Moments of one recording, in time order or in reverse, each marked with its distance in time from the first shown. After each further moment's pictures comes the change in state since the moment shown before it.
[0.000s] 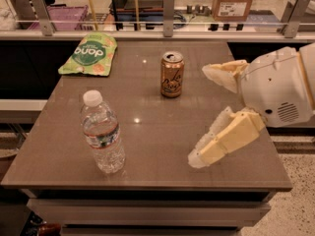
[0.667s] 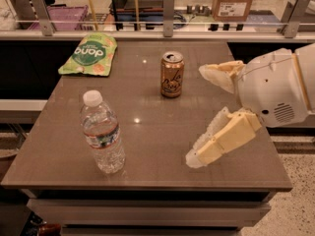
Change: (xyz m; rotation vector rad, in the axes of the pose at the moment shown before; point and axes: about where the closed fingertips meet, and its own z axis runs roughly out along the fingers) arm -0.002 0.000 0.005 -0.008 -0.024 -0.005
